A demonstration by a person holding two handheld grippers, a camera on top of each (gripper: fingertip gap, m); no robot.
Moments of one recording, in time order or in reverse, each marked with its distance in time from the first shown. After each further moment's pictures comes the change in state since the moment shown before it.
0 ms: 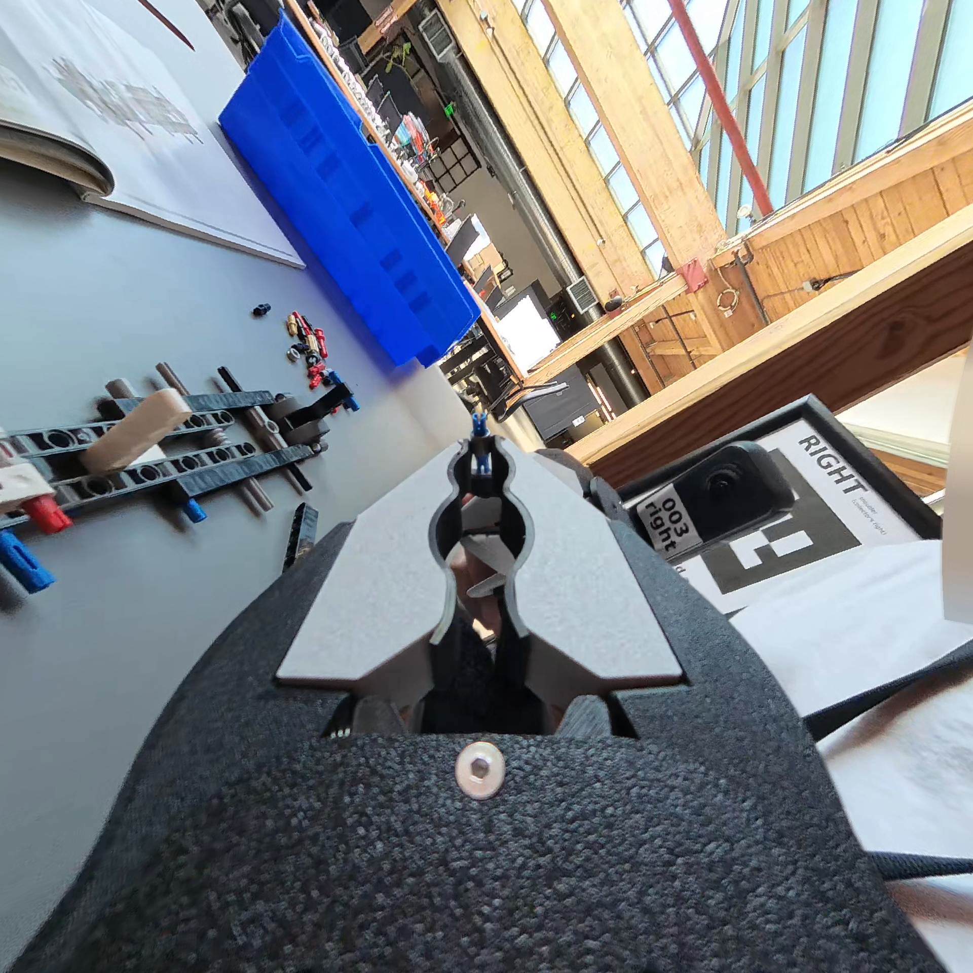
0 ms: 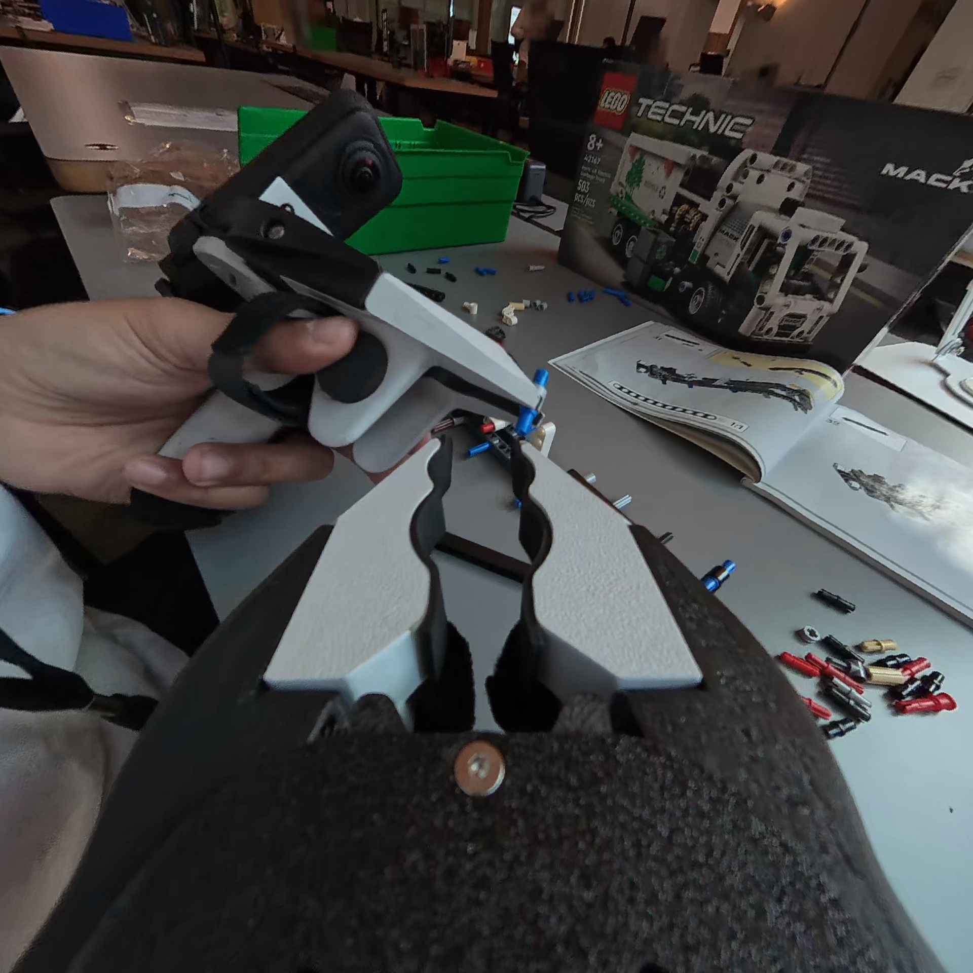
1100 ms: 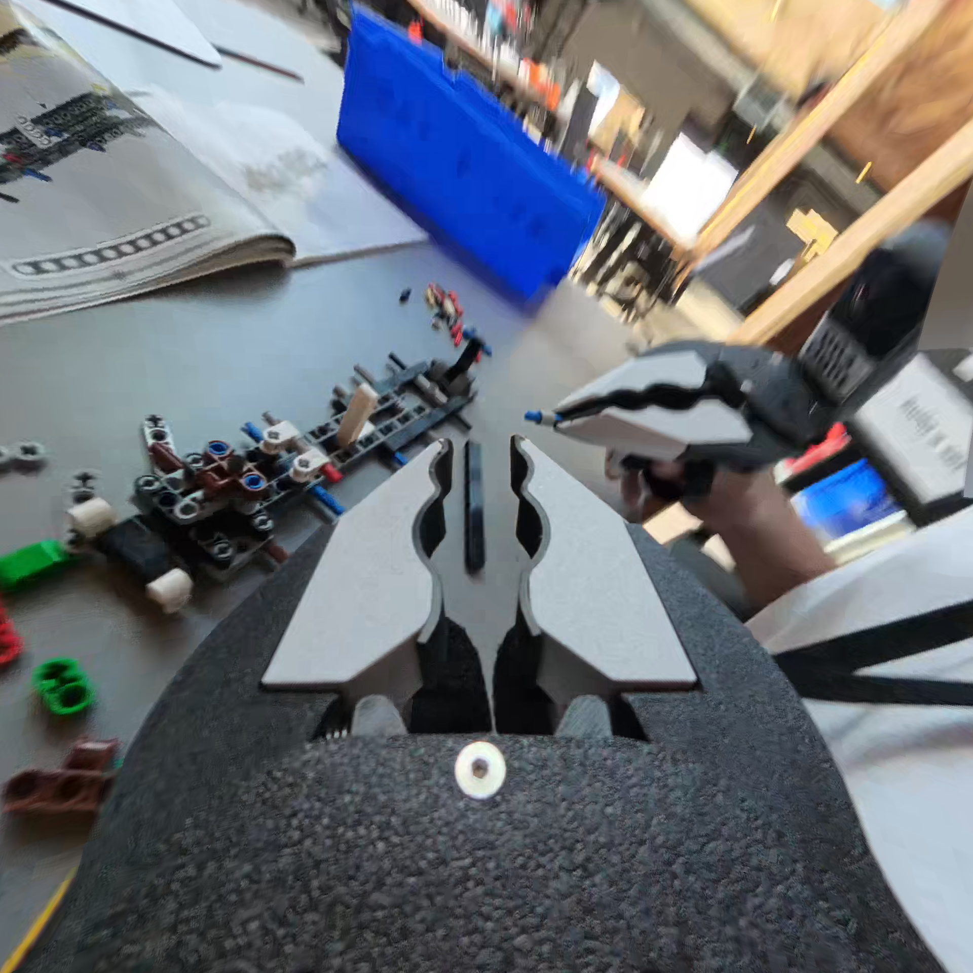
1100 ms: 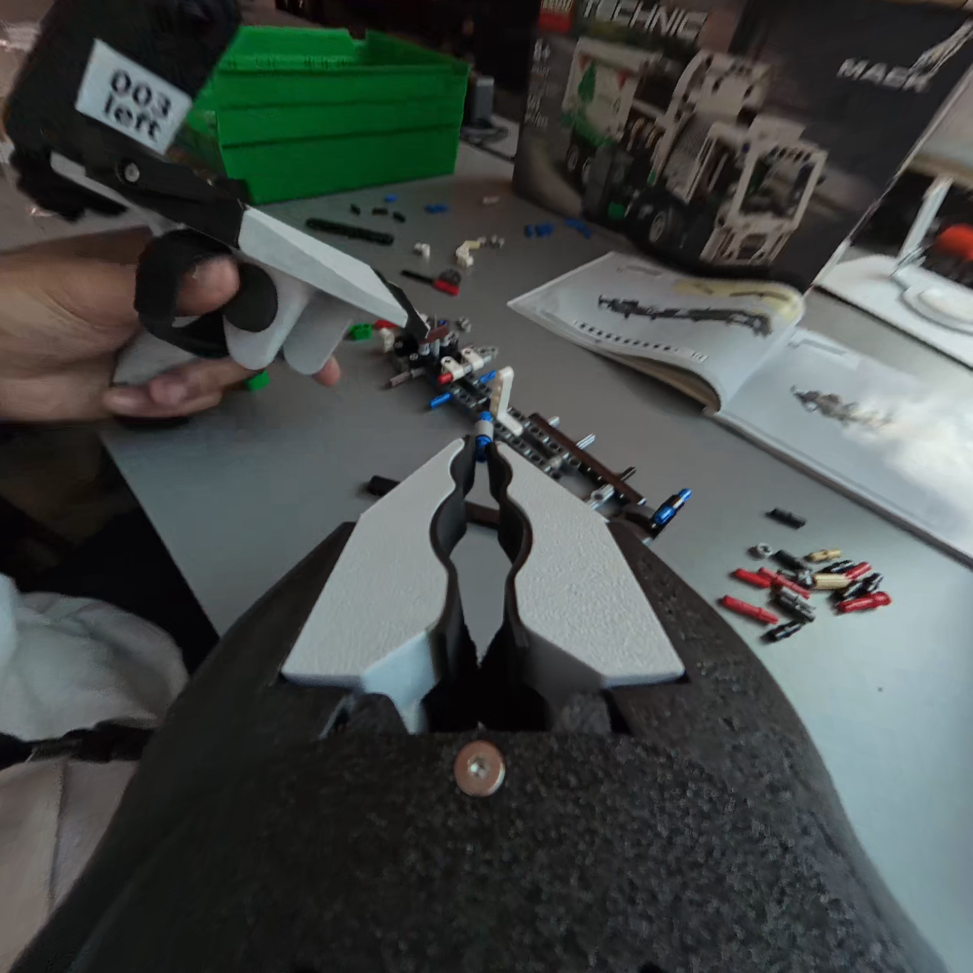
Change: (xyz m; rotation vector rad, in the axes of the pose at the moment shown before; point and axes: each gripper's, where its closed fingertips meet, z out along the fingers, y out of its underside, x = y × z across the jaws) left arm -0.032 -0.006 -0.047 -0.125 -0.218 0.352; right arm 0.018 0.017 -0.012 -0.121 0.078 0.051
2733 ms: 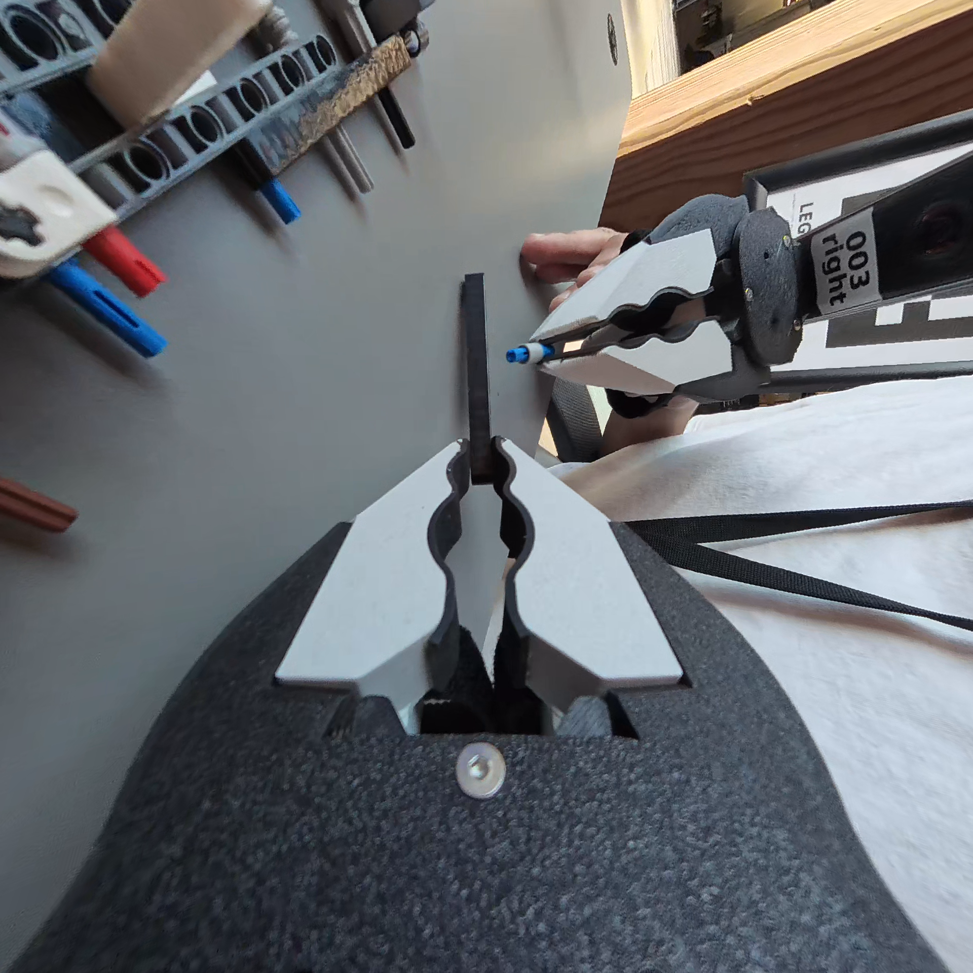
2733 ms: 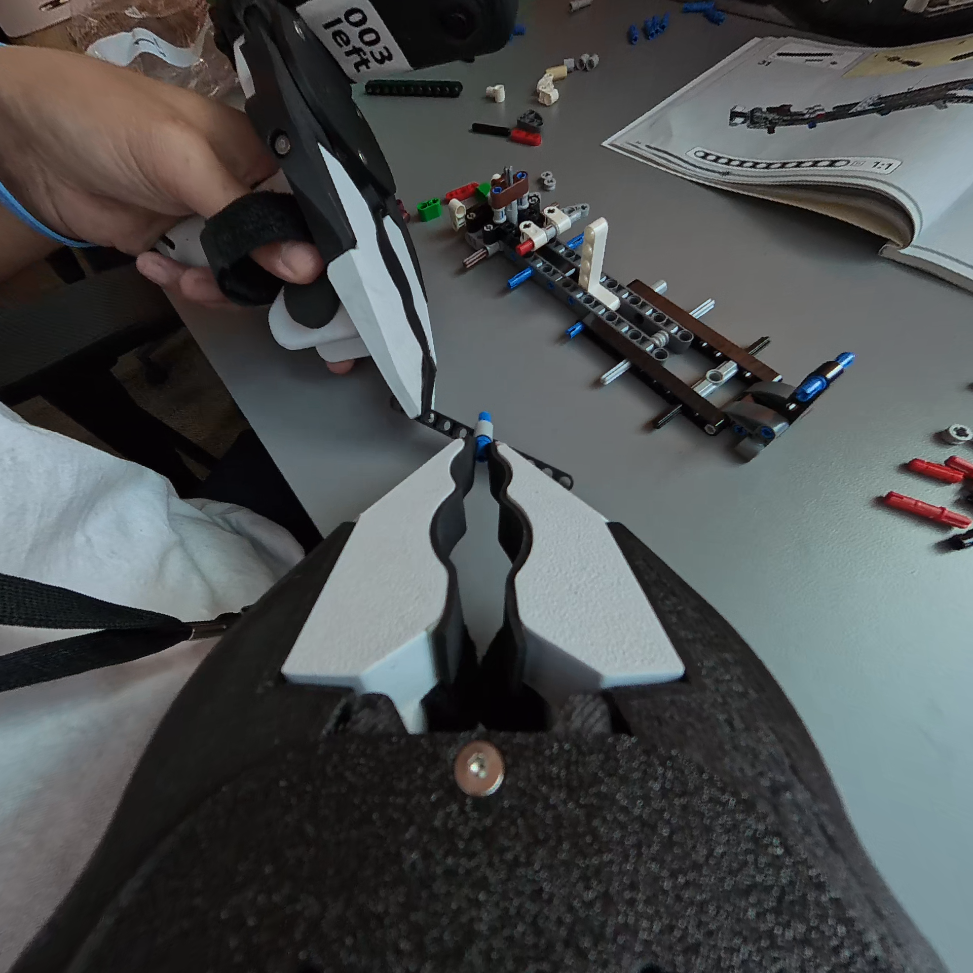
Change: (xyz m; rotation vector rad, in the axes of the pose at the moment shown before) left arm 0.019 0.088 0.009 -0.690 0.193 -0.385; right arm -0.033 0.043 -0.012 -0.204 -0.174 0.157
